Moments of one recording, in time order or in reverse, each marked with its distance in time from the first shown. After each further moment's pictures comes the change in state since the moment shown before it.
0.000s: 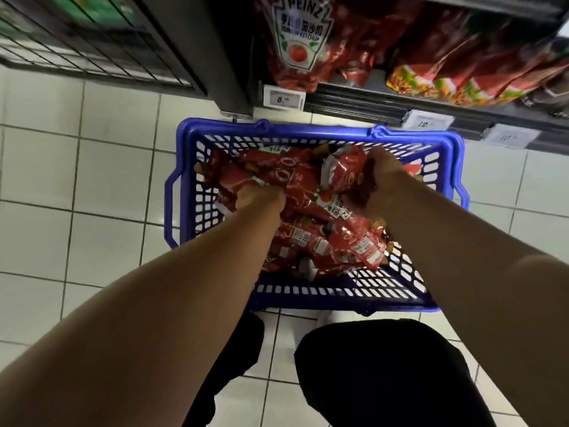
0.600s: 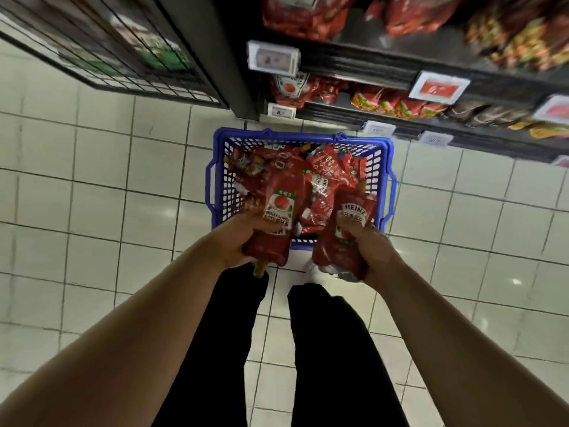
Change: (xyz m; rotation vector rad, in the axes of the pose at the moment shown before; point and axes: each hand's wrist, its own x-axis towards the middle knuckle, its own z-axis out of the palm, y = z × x) left_hand -0.250 -0.064 -0.164 -0.312 -0.815 0.031; right_hand -0.238 0.104 -0.104 0.065 -0.216 -0.070
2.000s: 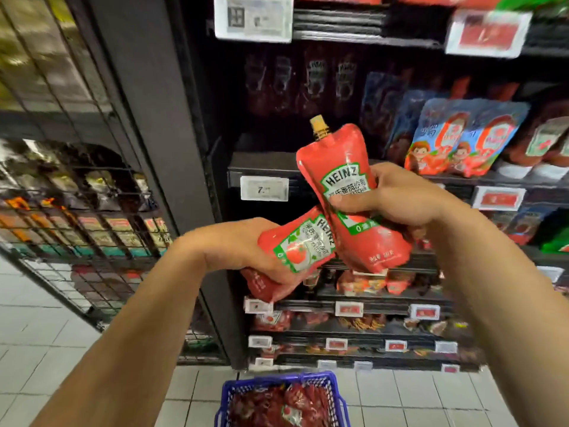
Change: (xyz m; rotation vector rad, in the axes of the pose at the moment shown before) left_hand -0.552 0.303 0.258 1.176 -0.410 0.893; right_hand -0.644 -0.355 0.130 -0.789 -0.310 -1.217
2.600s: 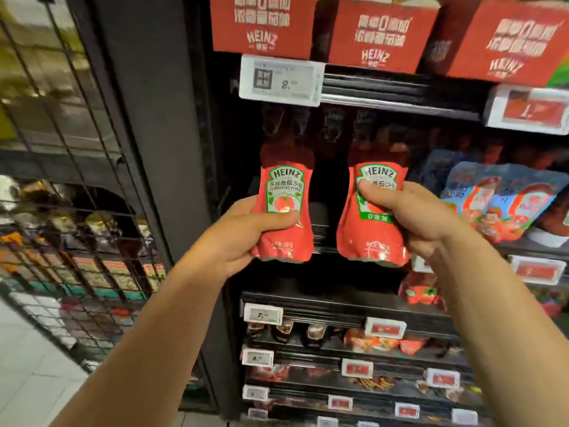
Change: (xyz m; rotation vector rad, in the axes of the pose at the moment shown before) left_hand 0.048 0.026 -0.057 -0.487 0.572 0.234; right_hand 0.083 -0.006 -0.034 0.358 0.241 -0.003
